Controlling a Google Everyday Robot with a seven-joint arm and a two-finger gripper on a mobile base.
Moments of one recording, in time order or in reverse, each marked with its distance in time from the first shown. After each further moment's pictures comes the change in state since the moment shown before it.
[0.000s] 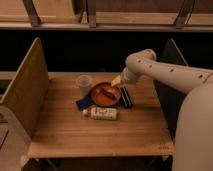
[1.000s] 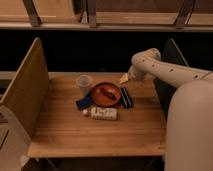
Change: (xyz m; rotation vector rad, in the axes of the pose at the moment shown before) arm -0.035 -0.059 0.022 0.082 -0.040 -0.074
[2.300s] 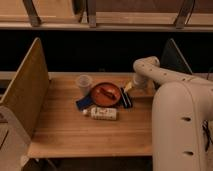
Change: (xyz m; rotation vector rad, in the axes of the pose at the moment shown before) arm 0.052 -0.039 0.078 0.038 0.249 0.135
